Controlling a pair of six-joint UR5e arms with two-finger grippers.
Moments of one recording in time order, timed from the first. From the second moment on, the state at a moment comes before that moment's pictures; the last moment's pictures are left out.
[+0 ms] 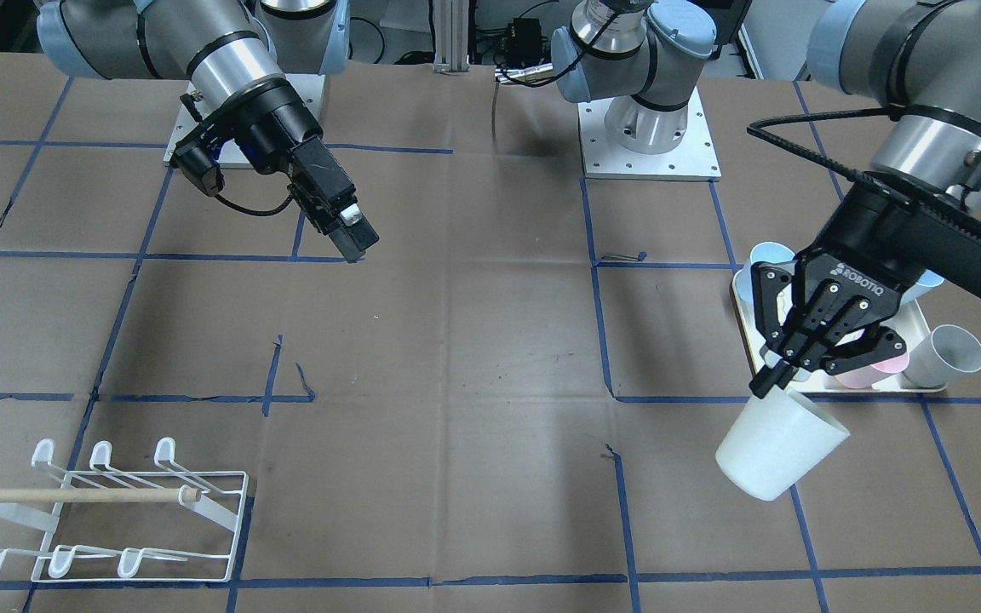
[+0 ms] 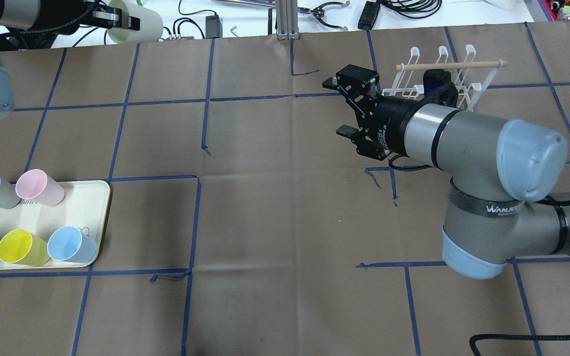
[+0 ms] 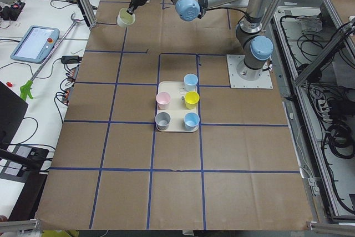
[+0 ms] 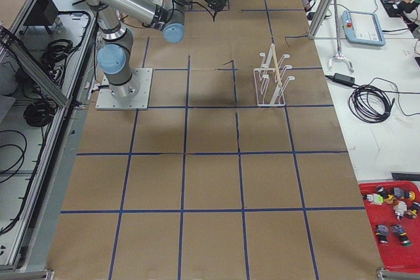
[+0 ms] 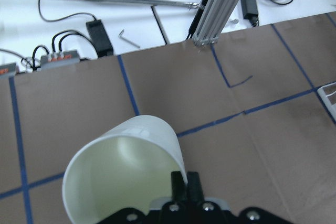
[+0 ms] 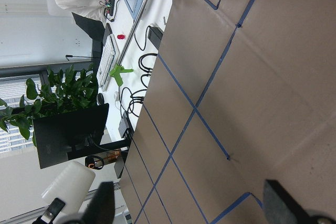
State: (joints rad) left arm -1.31 -1.69 -1.70 -0.74 0.93 0.49; right arm 1.59 -1.64 2.24 -3.09 -0.96 1.25
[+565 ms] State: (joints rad) left arm -1.38 -1.71 -1.98 -0.19 0.81 0.47; right arm 1.56 -1.59 2.24 -3.10 -0.94 1.24
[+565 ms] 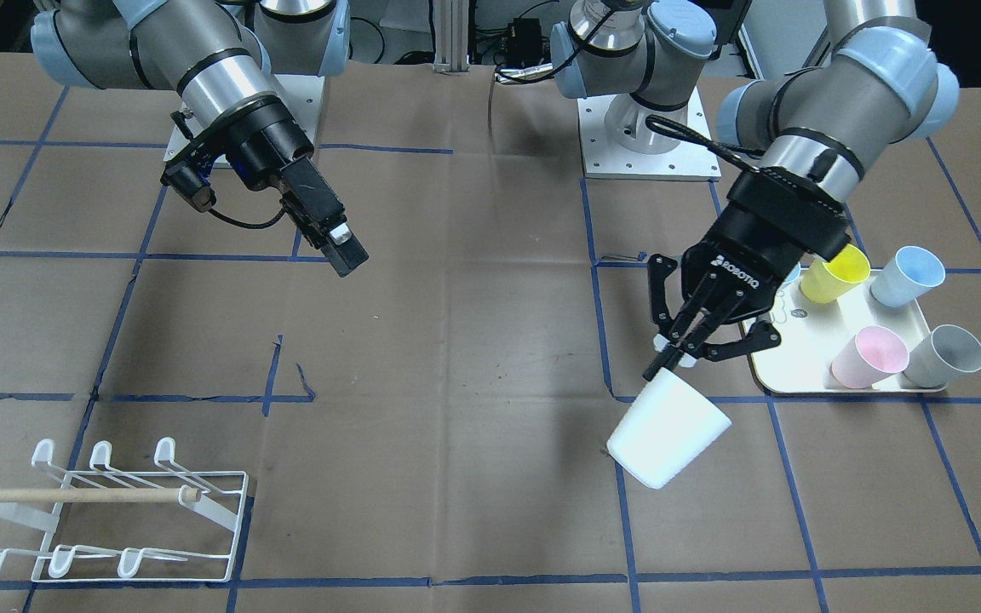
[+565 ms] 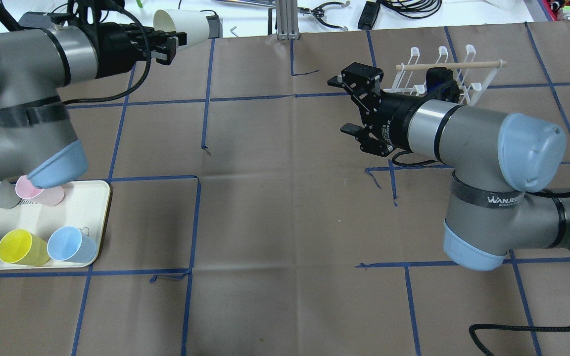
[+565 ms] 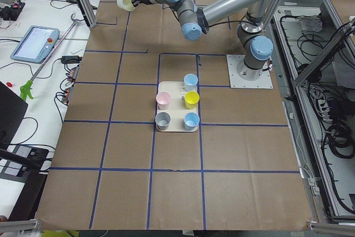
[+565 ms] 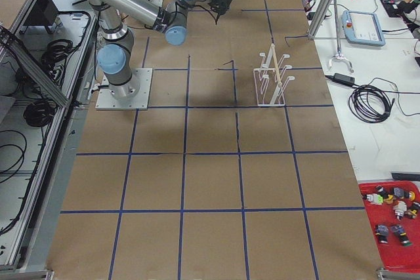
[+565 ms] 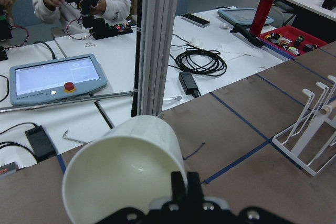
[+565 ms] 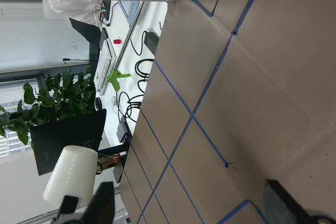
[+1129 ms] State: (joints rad) left arm -1.48 -1.79 -2.05 0.08 0.78 0.41; right arm 1.56 -1.49 2.19 -3.15 -0.80 1.24
